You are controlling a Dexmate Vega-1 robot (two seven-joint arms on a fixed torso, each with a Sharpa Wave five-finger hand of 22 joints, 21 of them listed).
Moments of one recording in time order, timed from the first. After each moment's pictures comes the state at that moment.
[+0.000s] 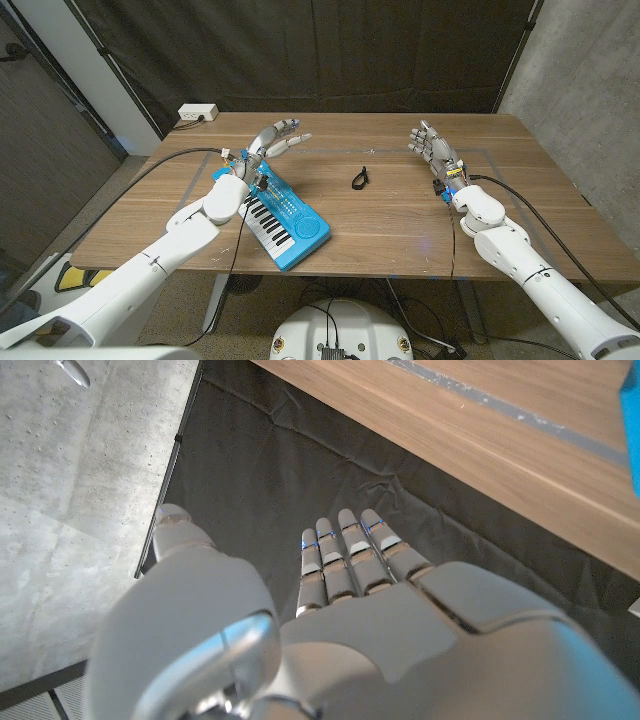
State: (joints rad) left arm 0.95 0.70 0.43 -1.77 0.04 -0.09 0.30; left_hand 0.77 0.05 -0.20 -0.11 0.29 0.33 0.02 0.27 0.19 0.39 -0.05 0.27 0.19 0.36 -0.04 0.24 0.18 0.23 -0.04 0.27 0.19; right arm -1.02 -0.55 -0.25 -1.57 0.51 0.21 -0.05; right_hand 0.31 0.02 0.24 -0.10 0.18 0.22 0.08 0.21 0.19 0.26 0.07 0.23 0.18 0.16 0.03 0.19 0.18 0.25 -0.04 0.22 0.18
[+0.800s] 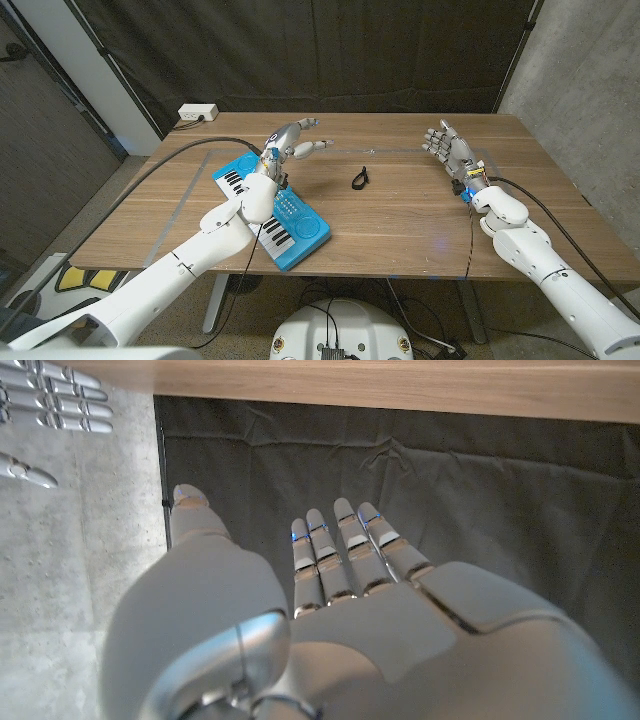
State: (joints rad) left arm 0.89 0.64 0.59 -1.93 0.48 0.29 0.36; left_hand 0.87 0.09 -0.17 -0.14 0.27 0.44 -0.02 0.29 0.19 0.51 -0.10 0.27 0.19 0.46 -0.05 0.24 0.18 0.30 -0.04 0.28 0.19; right arm -1.02 -0.57 -0.18 -1.48 0.63 0.24 0.10; right_hand 0.31 0.02 0.24 -0.10 0.19 0.22 0.07 0.21 0.19 0.26 0.08 0.23 0.18 0.17 0.03 0.19 0.18 0.26 -0.04 0.21 0.18
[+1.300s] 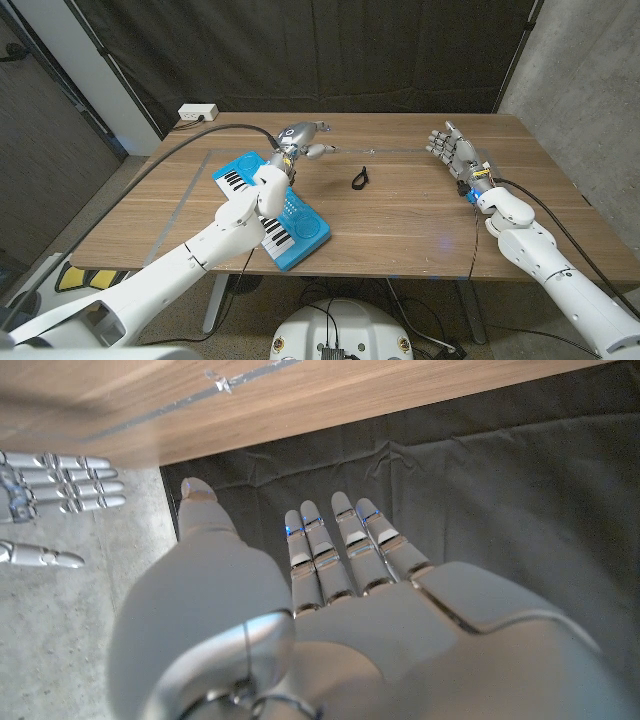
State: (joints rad) left arm 0.81 0.65 0.71 -1.99 0.72 0.49 0.16; left_hand 0.93 0.10 -0.16 -0.14 0.25 0.52 -0.03 0.30 0.19 0.59 -0.12 0.27 0.19 0.51 -0.05 0.24 0.18 0.32 -0.04 0.28 0.19; right arm -1.02 -0.58 -0.16 -1.45 0.66 0.24 0.14; right_hand 0.31 0.02 0.24 -0.10 0.19 0.22 0.07 0.21 0.19 0.26 0.08 0.23 0.18 0.17 0.03 0.19 0.18 0.26 -0.04 0.21 0.18
